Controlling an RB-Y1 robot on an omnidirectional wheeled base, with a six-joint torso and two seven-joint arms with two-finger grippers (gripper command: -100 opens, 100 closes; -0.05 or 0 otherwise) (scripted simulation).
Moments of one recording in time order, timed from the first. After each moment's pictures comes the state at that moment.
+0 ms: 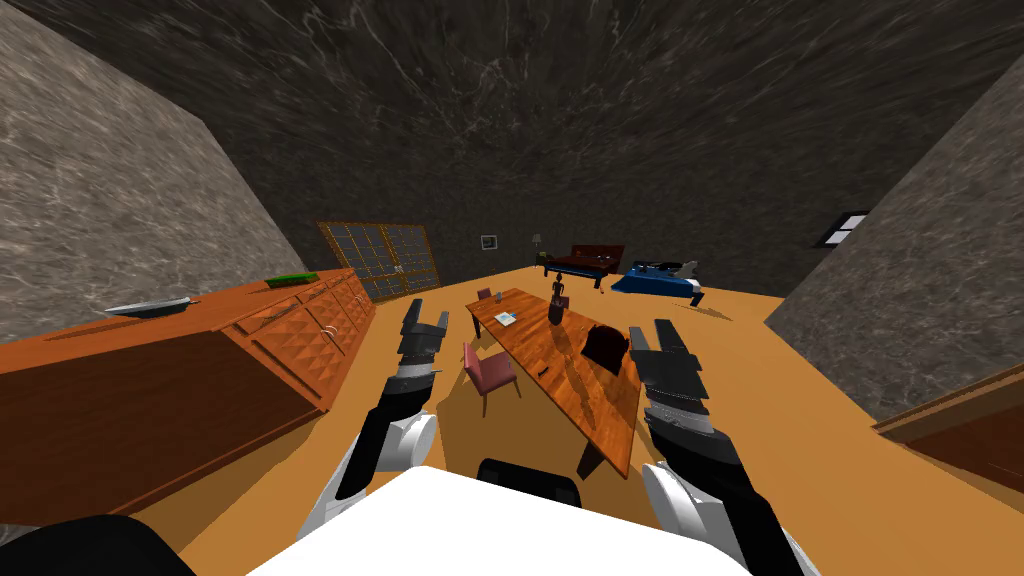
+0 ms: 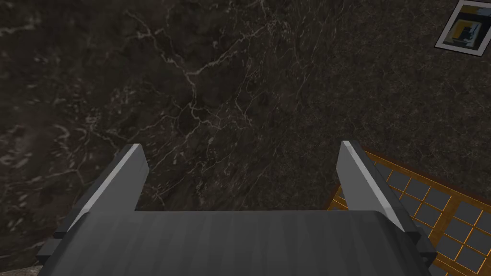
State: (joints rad) left arm 0.50 0.02 0.02 -2.35 0.08 -0.38 0.07; right arm 0.50 -0.05 0.02 -2.26 -0.01 -0.51 0.07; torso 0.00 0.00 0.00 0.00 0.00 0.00
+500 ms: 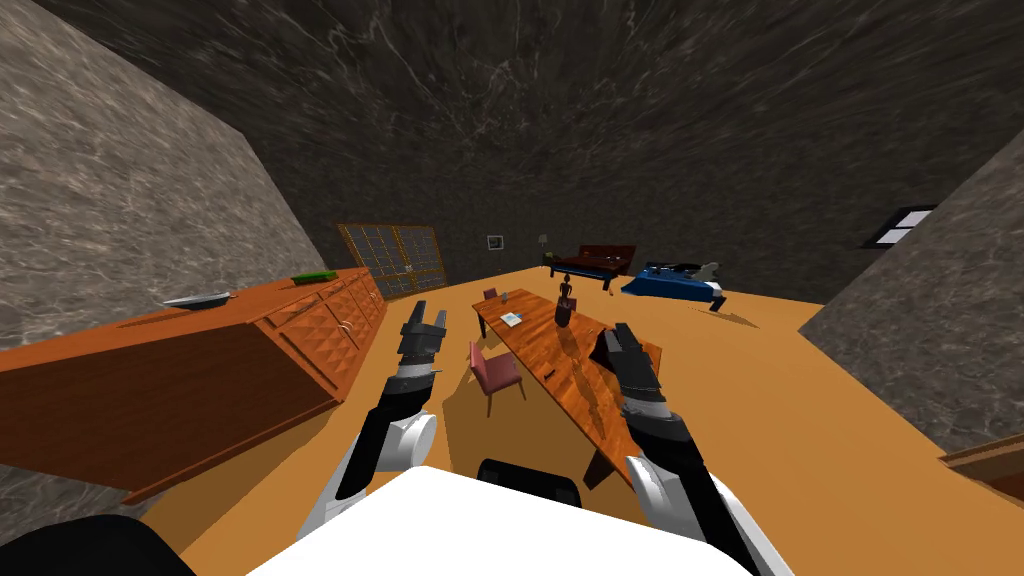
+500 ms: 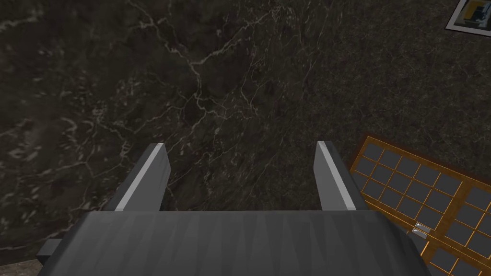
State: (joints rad) left arm 0.50 0.02 0.02 -2.35 0.08 -0.38 0.07; right arm 0.43 -0.11 0.08 -2.12 0.10 -0.54 0.10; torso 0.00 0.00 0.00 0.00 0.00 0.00
